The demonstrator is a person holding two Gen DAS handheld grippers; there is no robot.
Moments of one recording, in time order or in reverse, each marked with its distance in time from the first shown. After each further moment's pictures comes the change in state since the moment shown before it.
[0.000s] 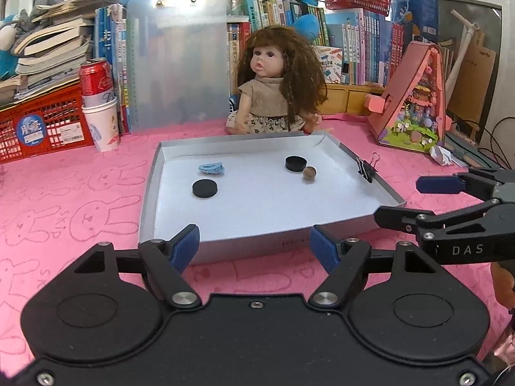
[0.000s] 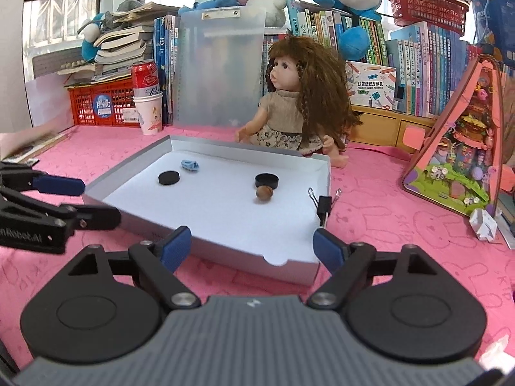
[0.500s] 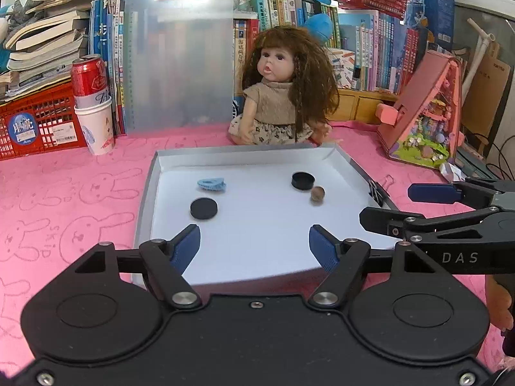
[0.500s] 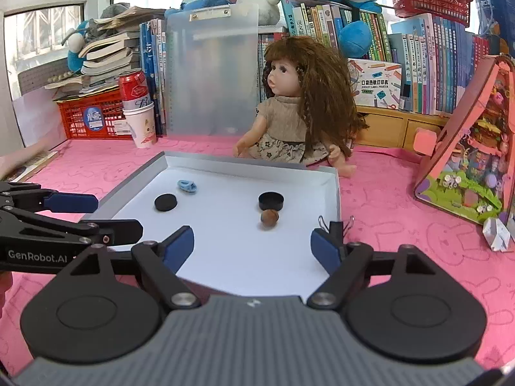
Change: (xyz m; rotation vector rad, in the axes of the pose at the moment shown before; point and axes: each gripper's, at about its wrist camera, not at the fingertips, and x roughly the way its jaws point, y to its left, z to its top) left arm 0.034 0.007 0.038 -0.032 0.044 -0.013; right arm 0.028 0.000 0.037 0.063 0.030 0.011
